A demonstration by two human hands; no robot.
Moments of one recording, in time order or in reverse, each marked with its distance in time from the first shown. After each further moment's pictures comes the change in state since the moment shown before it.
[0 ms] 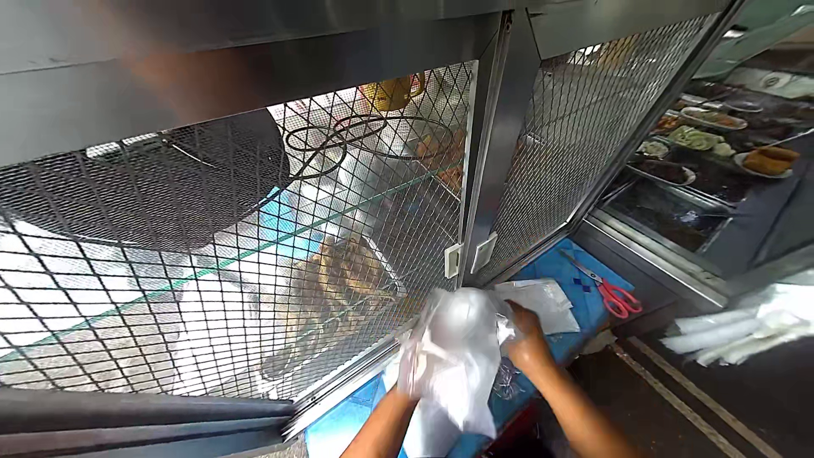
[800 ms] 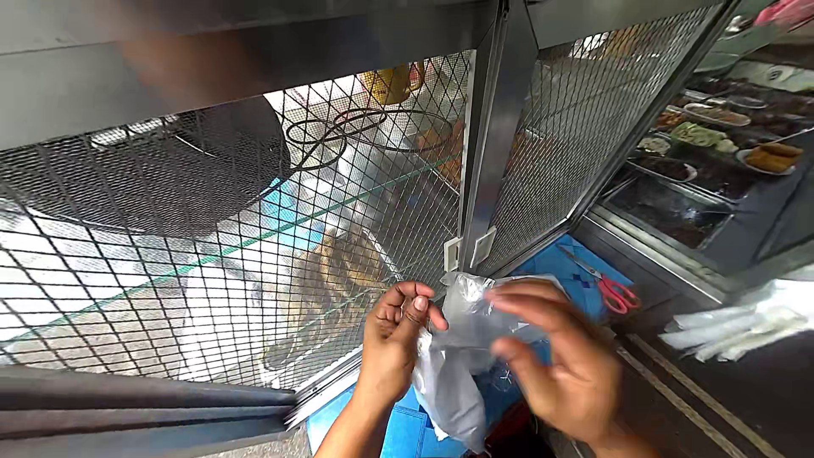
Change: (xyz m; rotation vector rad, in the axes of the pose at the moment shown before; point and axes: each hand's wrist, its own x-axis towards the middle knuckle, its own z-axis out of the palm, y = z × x) left_hand -0.031 0.104 -0.028 -0.508 -0.034 0.448; right_hand -0.014 -0.116 -0.066 0.266 0.216 -0.671
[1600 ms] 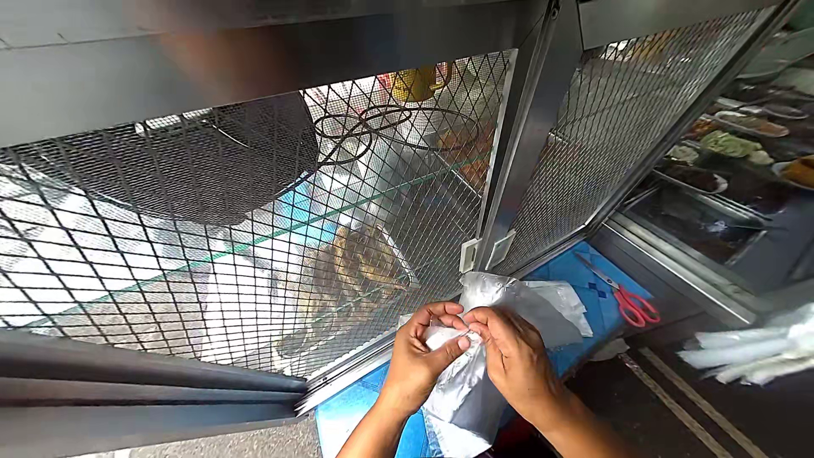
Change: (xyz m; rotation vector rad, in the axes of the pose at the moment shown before) left_hand -0.021 -0.038 -0.015 -0.001 -0.057 -0.071; right_hand -0.035 0.034 0.057 -0.269 -0.140 0.116
